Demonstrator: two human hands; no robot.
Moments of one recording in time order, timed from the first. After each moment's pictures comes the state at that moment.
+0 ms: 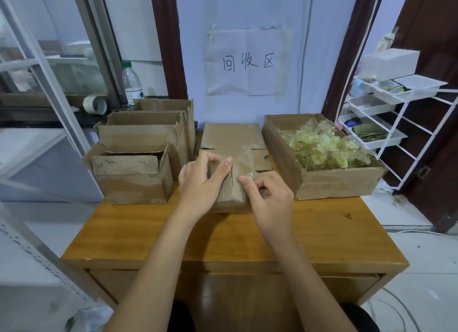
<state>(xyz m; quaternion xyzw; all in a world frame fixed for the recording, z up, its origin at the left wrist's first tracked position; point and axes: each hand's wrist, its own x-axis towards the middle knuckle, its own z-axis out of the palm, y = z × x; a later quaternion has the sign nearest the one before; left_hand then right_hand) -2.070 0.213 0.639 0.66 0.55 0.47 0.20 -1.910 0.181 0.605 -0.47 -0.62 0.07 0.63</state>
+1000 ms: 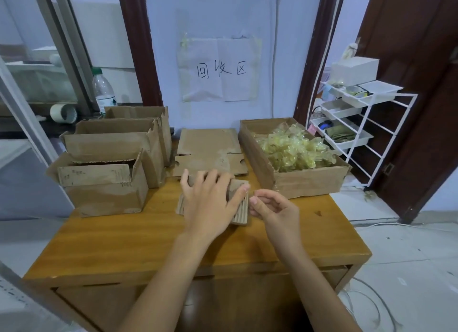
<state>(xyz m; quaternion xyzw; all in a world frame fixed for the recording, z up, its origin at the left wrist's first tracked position) -2.005 0.192 0.623 0.76 0.58 0.29 -0.05 -1.845 0.153 0.585 -0.48 -0.47 0.36 0.65</state>
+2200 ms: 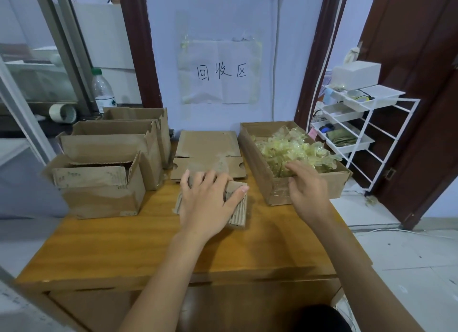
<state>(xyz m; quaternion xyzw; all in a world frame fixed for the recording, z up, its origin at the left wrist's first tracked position) -2.002 0.201 0.631 0.77 0.58 0.25 -0.02 -1.754 0.204 0.616 -0.60 -0.66 -0.05 0.45</state>
